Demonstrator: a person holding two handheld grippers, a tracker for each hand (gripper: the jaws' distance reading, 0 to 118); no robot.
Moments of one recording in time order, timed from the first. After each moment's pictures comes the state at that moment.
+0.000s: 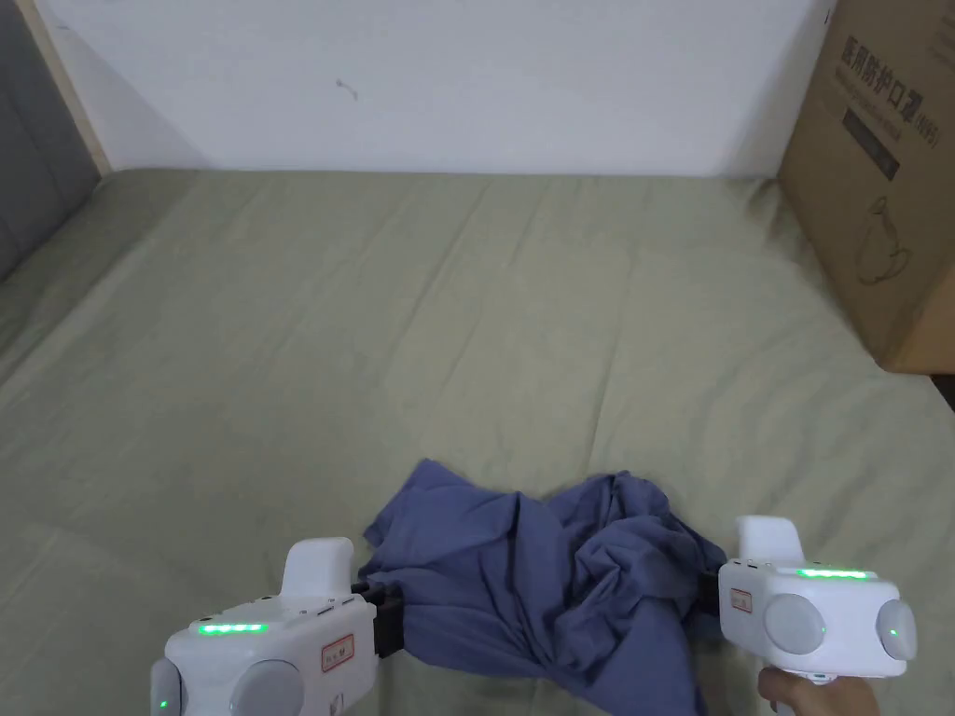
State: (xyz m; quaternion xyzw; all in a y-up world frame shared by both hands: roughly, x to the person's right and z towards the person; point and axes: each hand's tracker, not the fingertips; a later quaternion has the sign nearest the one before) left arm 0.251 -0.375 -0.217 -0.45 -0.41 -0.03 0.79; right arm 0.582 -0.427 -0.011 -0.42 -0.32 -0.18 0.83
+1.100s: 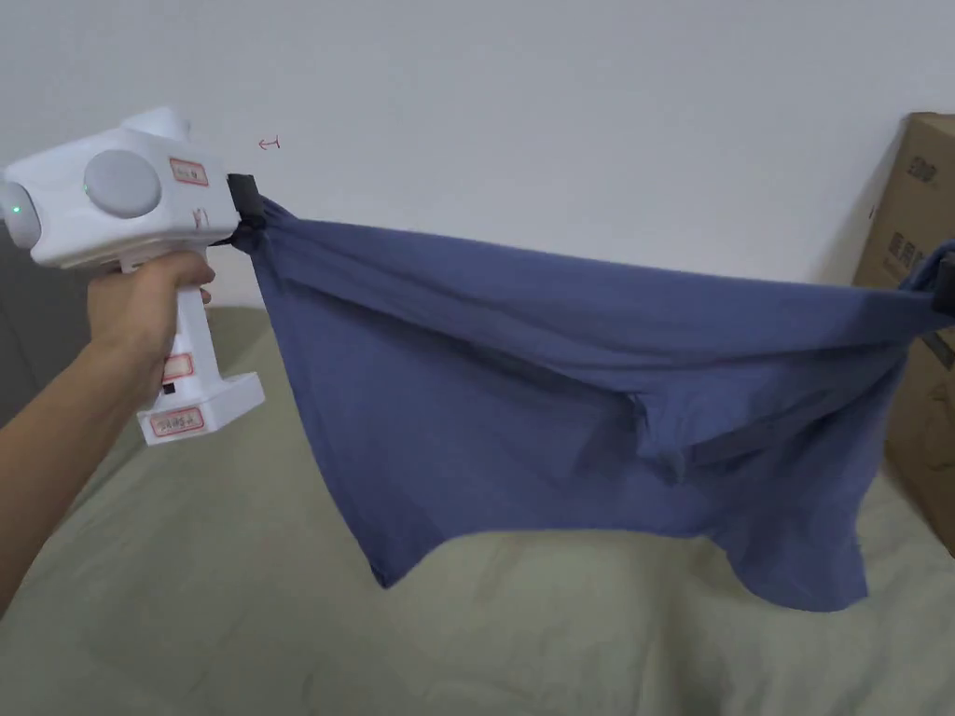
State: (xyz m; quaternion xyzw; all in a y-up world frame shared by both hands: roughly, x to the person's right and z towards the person) left arm 0.273 -0.029 -0.496 -0.20 -0.32 0.09 0.92; right arm 0.670 -0.057 -0.080 -0.11 -0.40 -0.01 0.91
